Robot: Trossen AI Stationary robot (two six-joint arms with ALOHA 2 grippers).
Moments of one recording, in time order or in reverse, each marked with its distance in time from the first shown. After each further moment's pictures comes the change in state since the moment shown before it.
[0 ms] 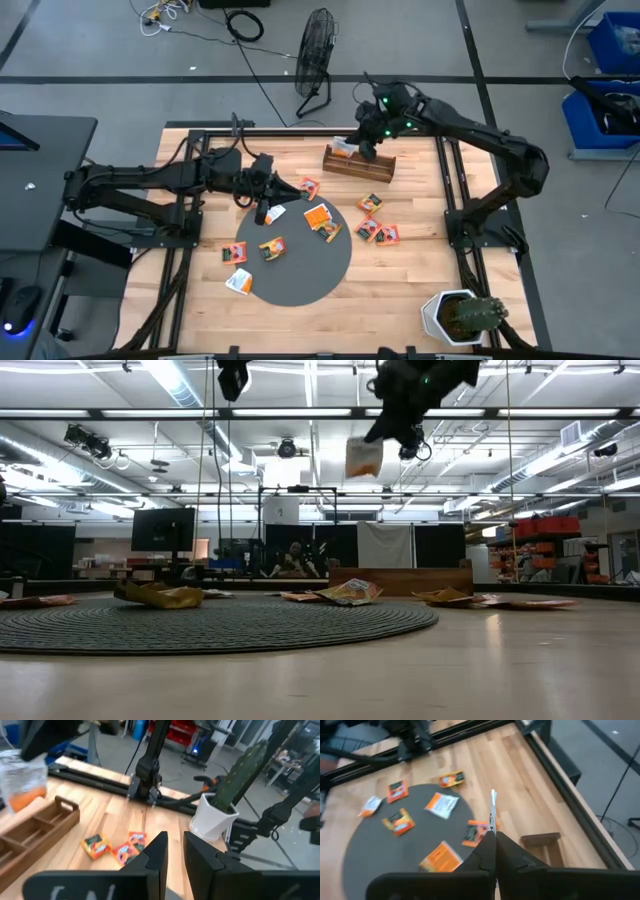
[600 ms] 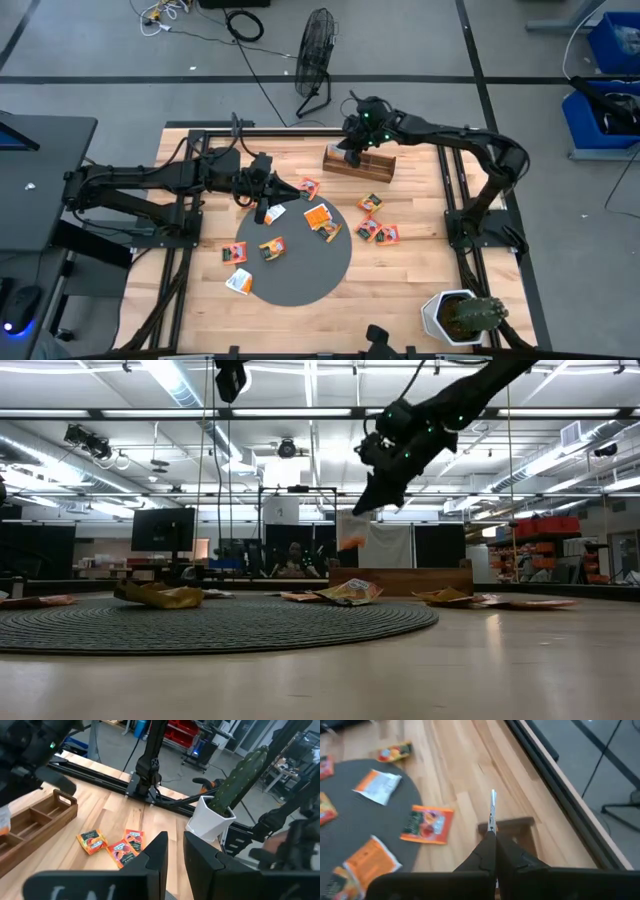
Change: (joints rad) left arm -0.005 -0.005 0.000 0.004 -0.001 -0.070; right arm -0.054 0.195 -0.194 0.332 0.092 -0.074
